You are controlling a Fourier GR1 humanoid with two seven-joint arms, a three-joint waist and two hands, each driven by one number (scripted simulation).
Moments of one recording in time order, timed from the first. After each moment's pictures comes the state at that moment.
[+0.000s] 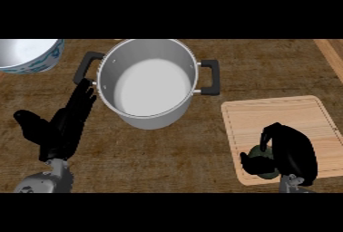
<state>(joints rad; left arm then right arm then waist) -0.11 0.11 -0.01 -1.70 0.07 0.10 0.33 0.00 -0.03 0.10 -1.84 1.23 0.32 0.61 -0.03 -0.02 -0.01</state>
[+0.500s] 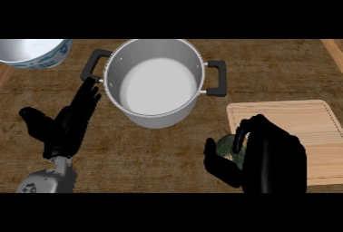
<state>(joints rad) -0.13 0.11 -0.03 -1.69 0.07 0.09 0.34 -0.22 -0.01 0.53 -2.09 1.42 0.29 1.08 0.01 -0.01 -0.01</state>
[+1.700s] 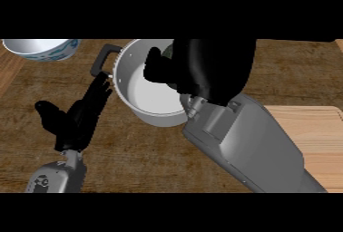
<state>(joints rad) -0.19 0.08 -0.06 -1.66 0.06 0.08 0.34 -1.07 -0.01 0.34 -1.57 1.16 0.26 1.20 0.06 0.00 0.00</state>
